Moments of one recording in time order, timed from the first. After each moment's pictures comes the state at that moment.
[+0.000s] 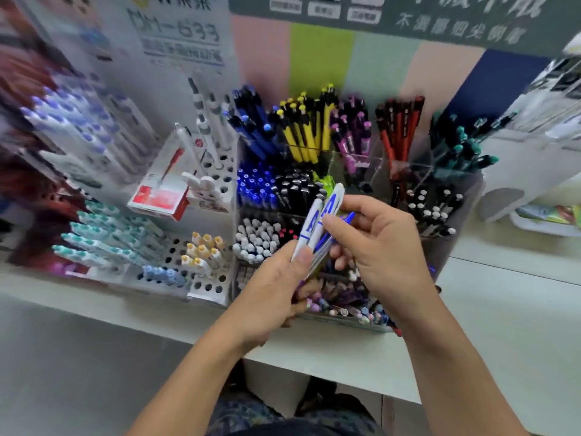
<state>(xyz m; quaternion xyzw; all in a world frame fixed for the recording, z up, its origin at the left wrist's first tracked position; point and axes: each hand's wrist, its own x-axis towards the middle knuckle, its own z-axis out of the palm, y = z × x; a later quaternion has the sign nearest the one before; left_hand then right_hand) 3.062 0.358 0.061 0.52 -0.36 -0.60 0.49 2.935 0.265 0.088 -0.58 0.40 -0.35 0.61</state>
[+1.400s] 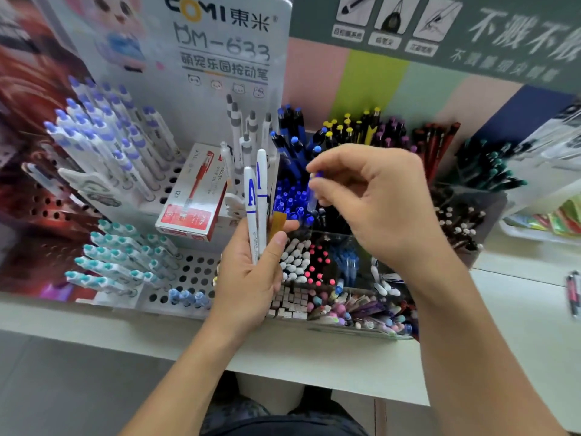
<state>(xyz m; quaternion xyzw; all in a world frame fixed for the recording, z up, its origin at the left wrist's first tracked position) 3.137 0.356 0.055 0.55 -0.35 -0.41 0.63 3.014 0.243 0.139 -0.83 0.34 -0.33 0.29</state>
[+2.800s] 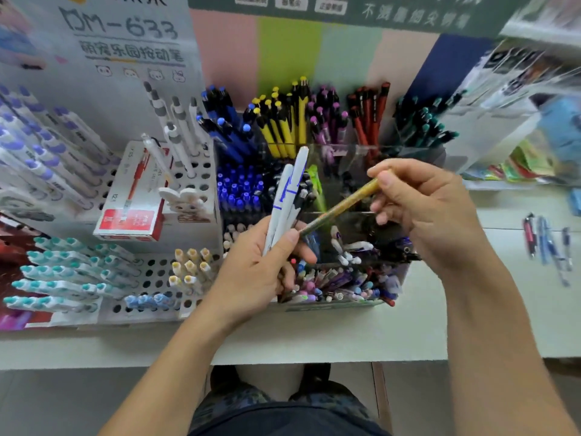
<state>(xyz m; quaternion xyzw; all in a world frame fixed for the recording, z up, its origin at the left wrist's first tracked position) 3.098 0.338 0.056 0.52 -0.44 -0.55 0.49 2.893 0.248 0.112 -0.56 0.43 -0.43 0.56</state>
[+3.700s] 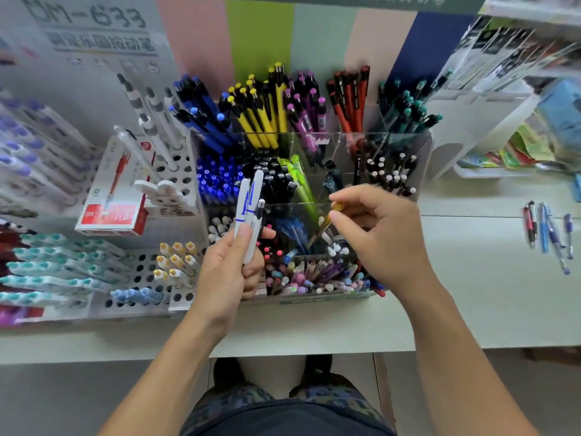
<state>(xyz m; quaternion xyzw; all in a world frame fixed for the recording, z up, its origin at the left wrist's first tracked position) 3.094 0.352 0.032 0.52 -0.28 -0.57 0.56 2.896 0.269 0.064 -0.73 0.48 -0.37 0.30</state>
